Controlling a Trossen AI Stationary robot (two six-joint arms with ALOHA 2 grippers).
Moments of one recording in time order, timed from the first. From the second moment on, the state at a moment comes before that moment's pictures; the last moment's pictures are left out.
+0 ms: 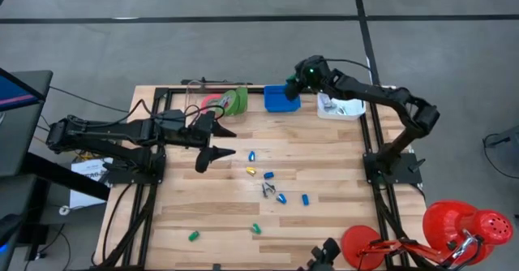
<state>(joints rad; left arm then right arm) 0.02 0.97 0.77 -0.01 0.03 -0.20 -0.67 1.62 1.10 -0.08 0.08 0.12</state>
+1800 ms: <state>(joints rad) 0.04 1.20 0.92 -0.03 -0.05 -0.15 -0.42 1.29 1.46 -0.65 -0.05 0.00</state>
